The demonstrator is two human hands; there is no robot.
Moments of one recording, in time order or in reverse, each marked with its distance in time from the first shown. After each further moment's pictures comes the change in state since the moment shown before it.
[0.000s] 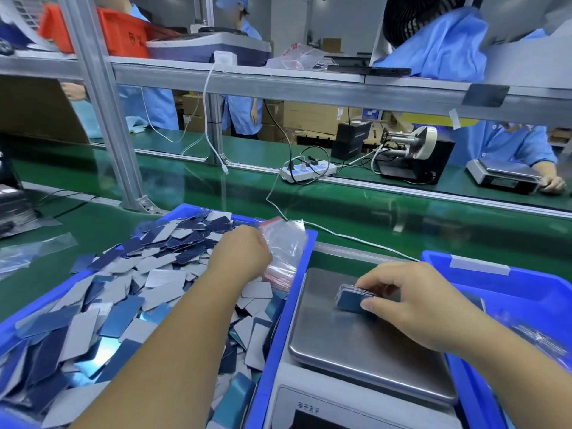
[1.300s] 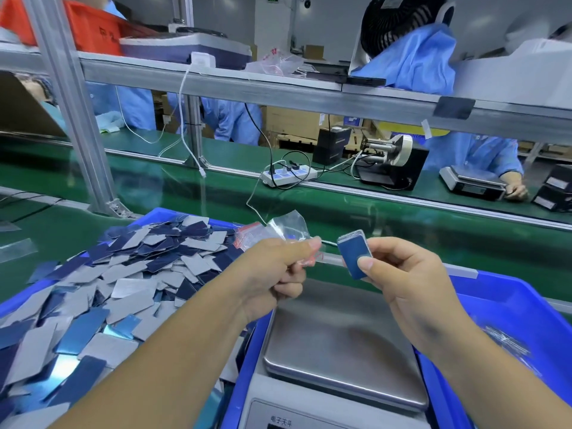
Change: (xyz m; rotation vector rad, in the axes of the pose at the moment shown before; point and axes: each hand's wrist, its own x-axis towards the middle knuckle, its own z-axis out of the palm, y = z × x) left_hand -0.053 0.055 0.007 -1.311 -0.643 0.080; right_hand 0.007 0.000 0.001 1.027 0.422 0.138
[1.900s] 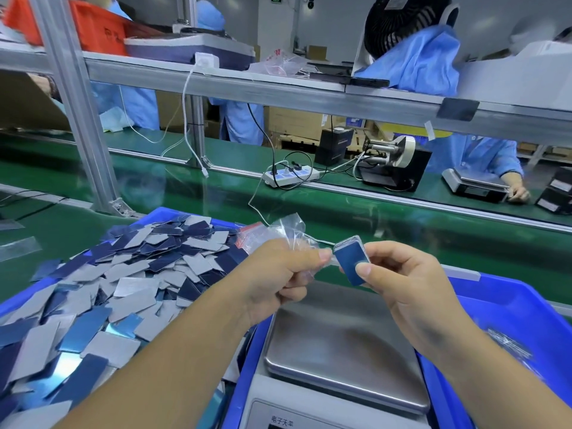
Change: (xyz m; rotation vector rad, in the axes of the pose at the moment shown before) left_hand -0.004 -0.002 0.003 0.081 -0.035 0.042; right_hand -0.003 -0.002 0.000 0.000 -0.104 0.014
